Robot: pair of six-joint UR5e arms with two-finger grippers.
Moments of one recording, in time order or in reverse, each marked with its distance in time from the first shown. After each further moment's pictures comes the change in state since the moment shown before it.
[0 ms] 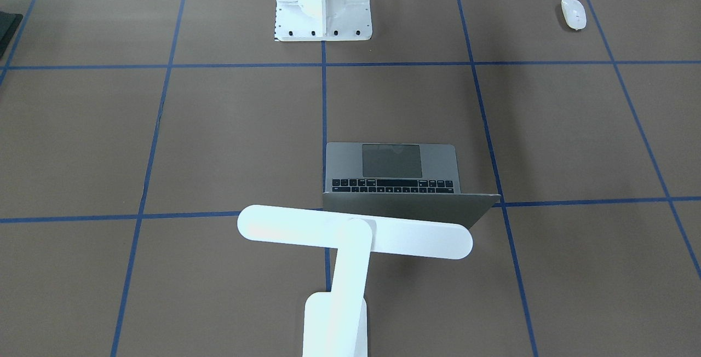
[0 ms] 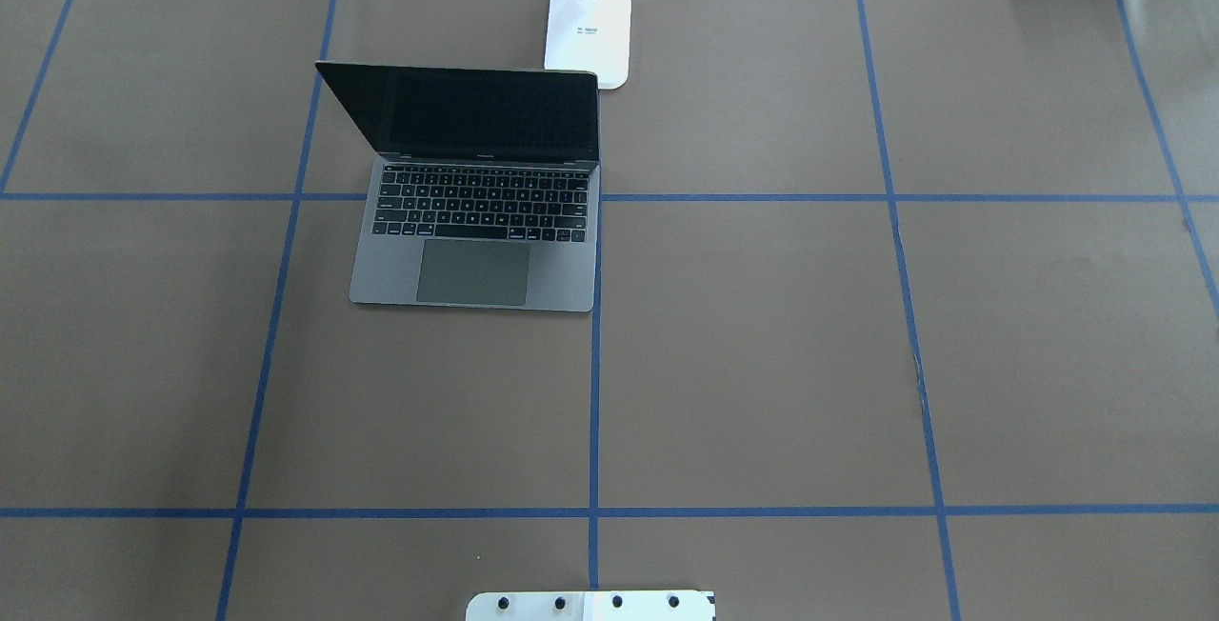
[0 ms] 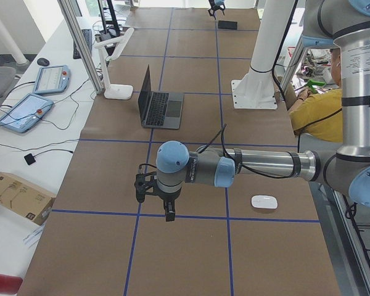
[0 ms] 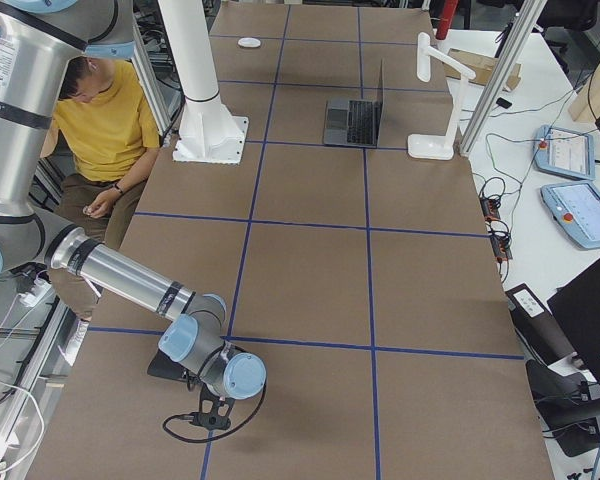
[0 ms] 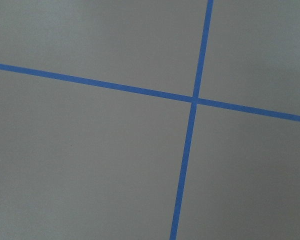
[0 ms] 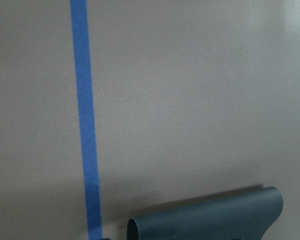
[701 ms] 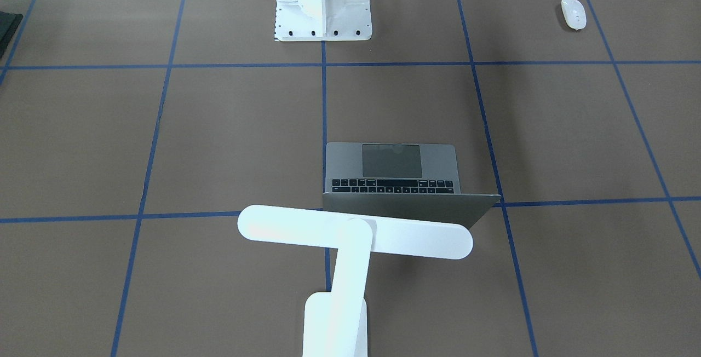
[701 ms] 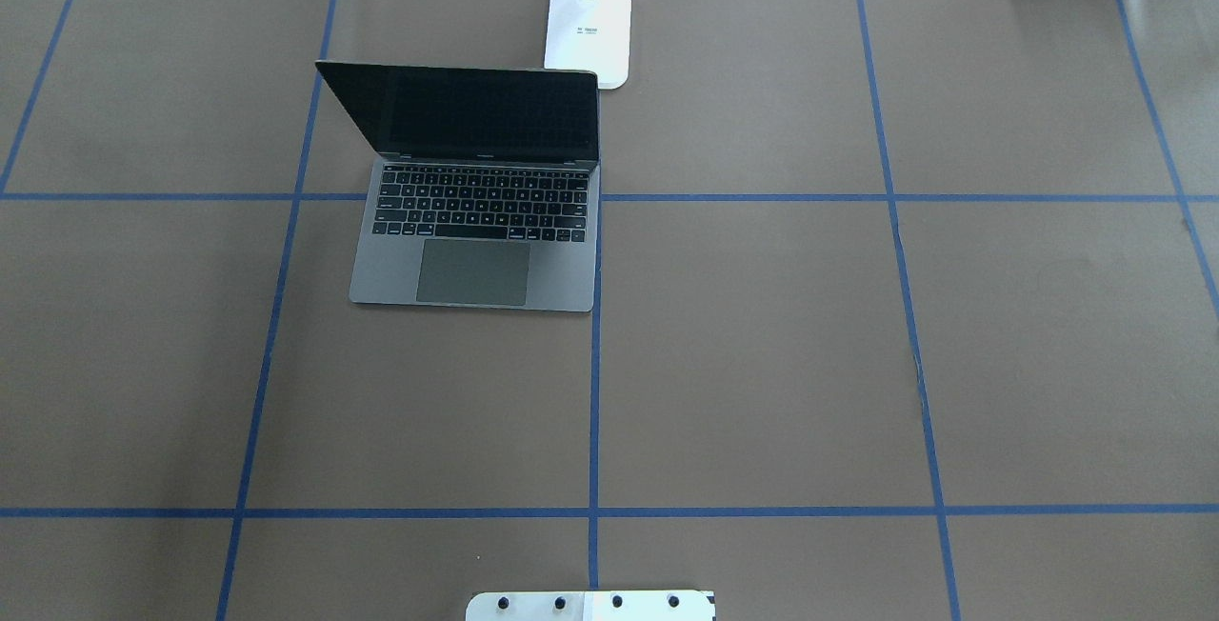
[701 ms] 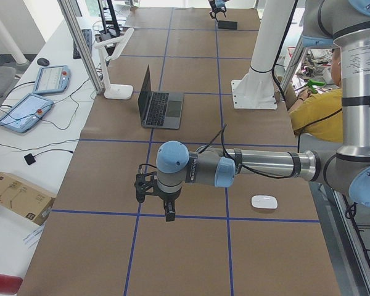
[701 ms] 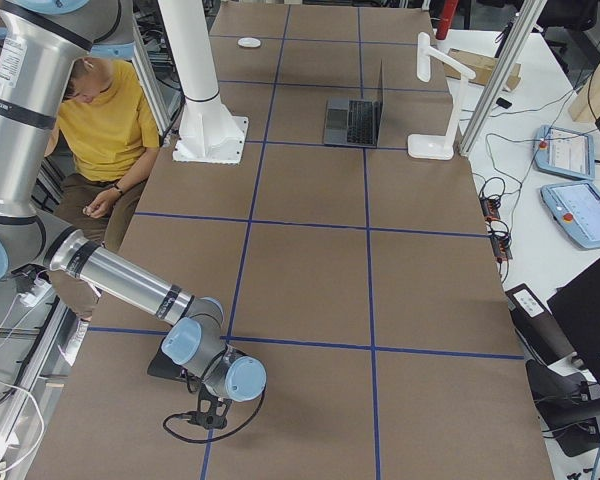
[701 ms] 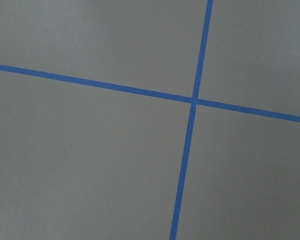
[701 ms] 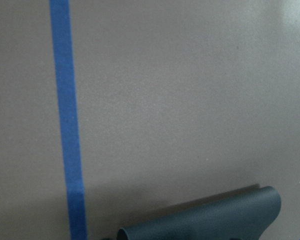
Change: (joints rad) left arm -0.001 0.001 0.000 0.000 0.000 0.000; right arm -0.049 -0.009 -0.023 -0.004 0.041 0.004
